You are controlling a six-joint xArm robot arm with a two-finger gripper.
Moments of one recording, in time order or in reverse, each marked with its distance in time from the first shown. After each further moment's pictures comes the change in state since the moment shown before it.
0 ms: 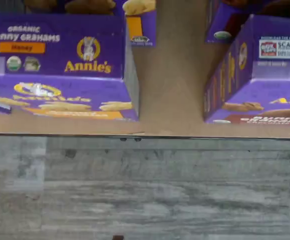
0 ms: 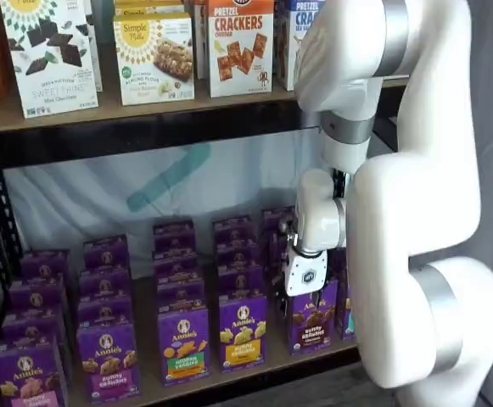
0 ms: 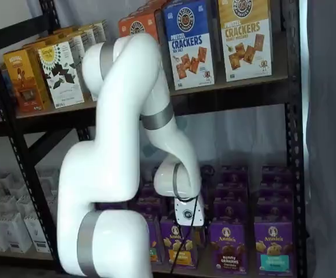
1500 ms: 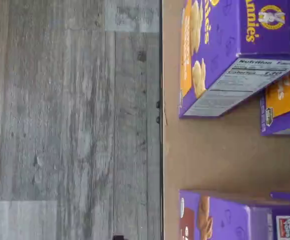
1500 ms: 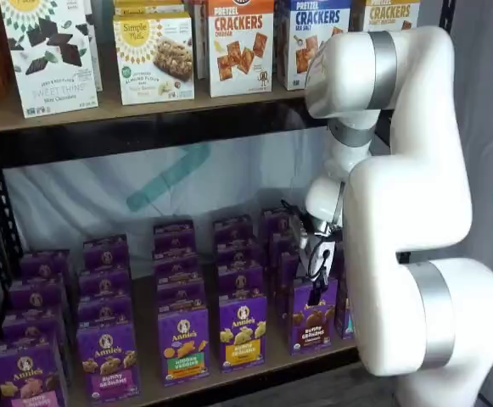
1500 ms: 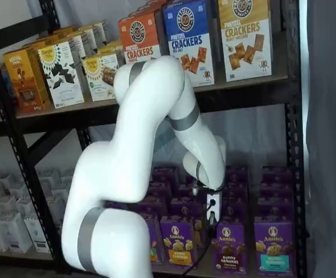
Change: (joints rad) arm -0.139 0.251 -0.441 0.364 0.305 -2.032
